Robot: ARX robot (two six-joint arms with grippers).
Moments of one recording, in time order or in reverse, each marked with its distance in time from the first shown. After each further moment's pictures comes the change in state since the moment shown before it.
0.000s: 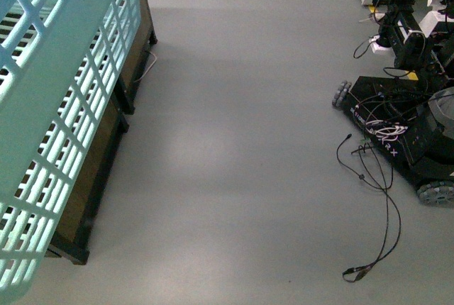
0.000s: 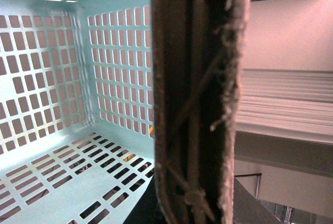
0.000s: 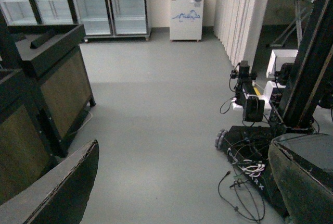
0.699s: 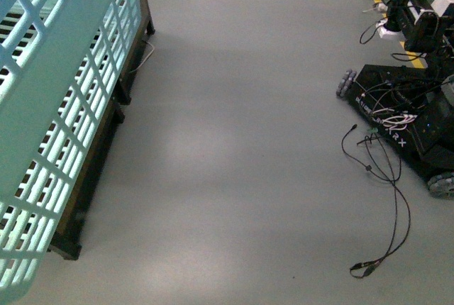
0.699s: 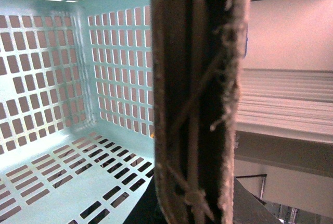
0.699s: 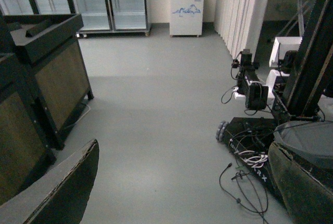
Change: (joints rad) left arm 0.000 0.000 0.000 0.000 0.000 0.000; right arm 0.000 0.000 0.000 0.000 0.000 0.000
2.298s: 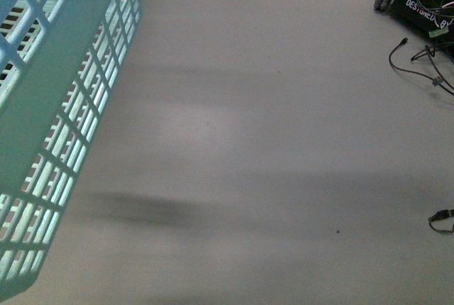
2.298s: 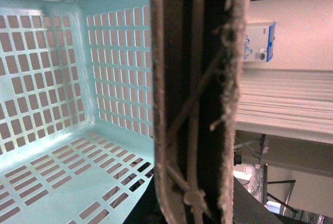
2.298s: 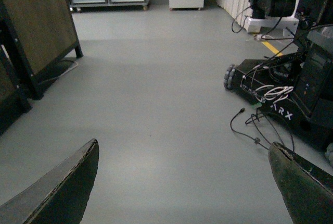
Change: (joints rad) left arm 0.000 0.000 0.000 0.000 0.000 0.000; right arm 0.000 0.000 0.000 0.000 0.000 0.000
